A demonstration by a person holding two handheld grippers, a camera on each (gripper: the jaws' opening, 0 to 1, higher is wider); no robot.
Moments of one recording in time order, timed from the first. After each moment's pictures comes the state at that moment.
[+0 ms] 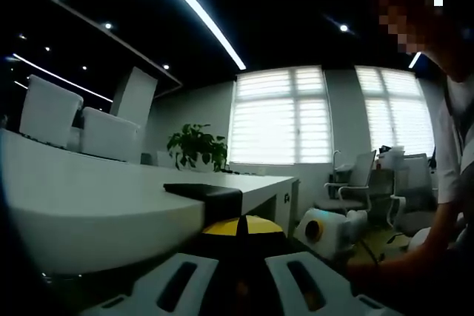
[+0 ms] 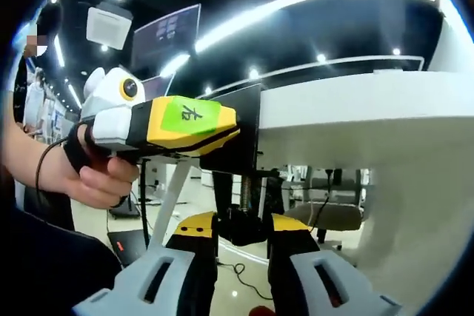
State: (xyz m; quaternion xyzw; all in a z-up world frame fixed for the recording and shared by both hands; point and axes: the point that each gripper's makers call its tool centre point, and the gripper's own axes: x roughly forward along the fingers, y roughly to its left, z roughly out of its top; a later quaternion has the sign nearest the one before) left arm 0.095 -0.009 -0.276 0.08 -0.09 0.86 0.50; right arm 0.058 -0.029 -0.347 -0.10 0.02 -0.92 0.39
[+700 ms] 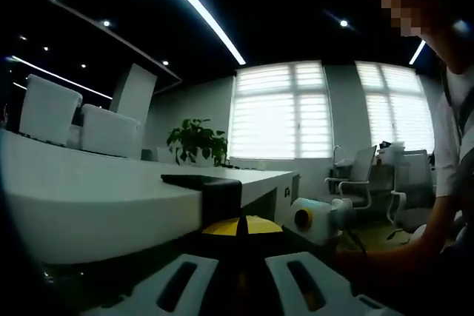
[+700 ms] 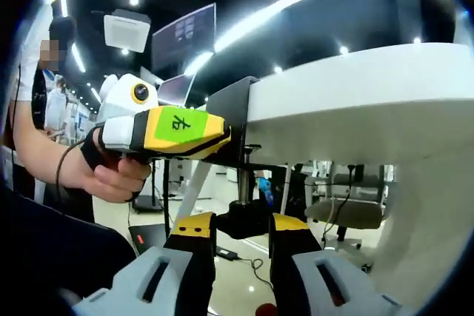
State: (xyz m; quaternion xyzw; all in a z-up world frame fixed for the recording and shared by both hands) left arm 0.094 -0.006 -0.286 0.06 -0.08 0.86 0.50; right arm 0.059 -0.023 -0.357 -0.07 0.04 -0.90 0.42
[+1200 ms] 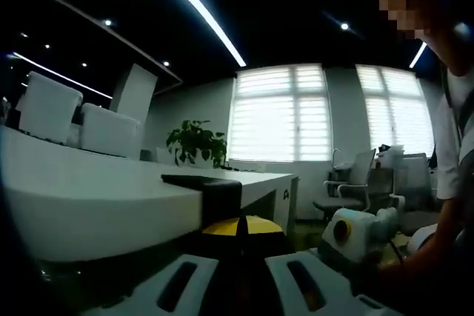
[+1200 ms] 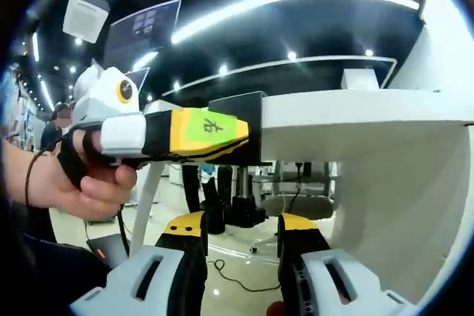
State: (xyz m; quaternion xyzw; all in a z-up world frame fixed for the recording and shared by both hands) left arm 0.093 -0.005 -0.284 0.06 -0.09 0.86 0.50; right arm 0.071 -0.007 -0.342 -0.08 -0.01 -0.97 0.24
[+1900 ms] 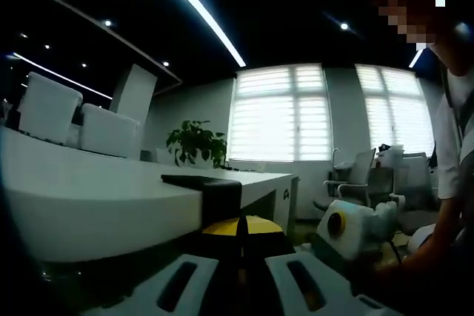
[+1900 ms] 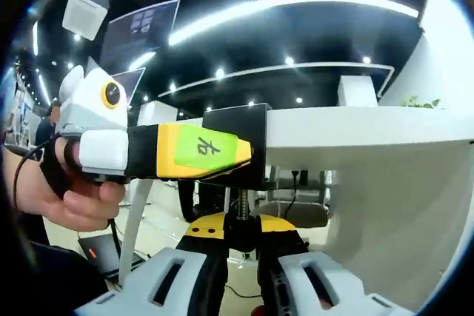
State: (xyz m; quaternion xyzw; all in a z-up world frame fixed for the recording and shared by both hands) left arm 0.092 -0.005 -0.284 0.07 -0.09 0.86 0.50; right arm 0.061 -0.014 -0.333 -0.10 0.03 -0.97 0.23
